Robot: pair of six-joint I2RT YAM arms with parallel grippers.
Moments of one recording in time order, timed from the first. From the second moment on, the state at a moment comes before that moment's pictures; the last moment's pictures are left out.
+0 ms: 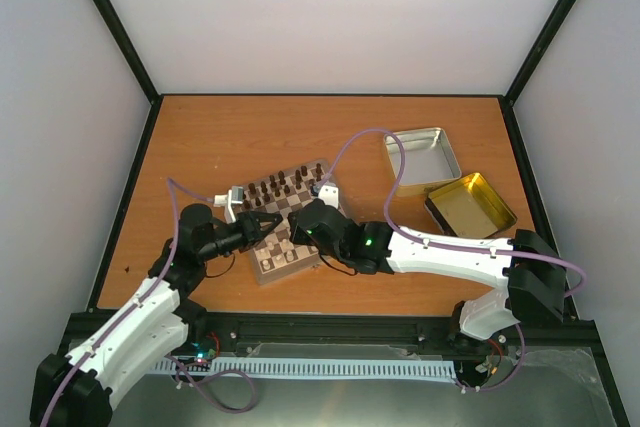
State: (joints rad) left arm -0.40 0.69 0.31 0.07 0.59 -1.09; right arm 1.19 1.46 1.03 -0.18 0.36 1.05
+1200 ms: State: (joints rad) left arm -0.40 0.74 0.56 -0.47 0.07 -0.70; right arm 1.23 1.65 1.05 -0.31 0.33 0.64
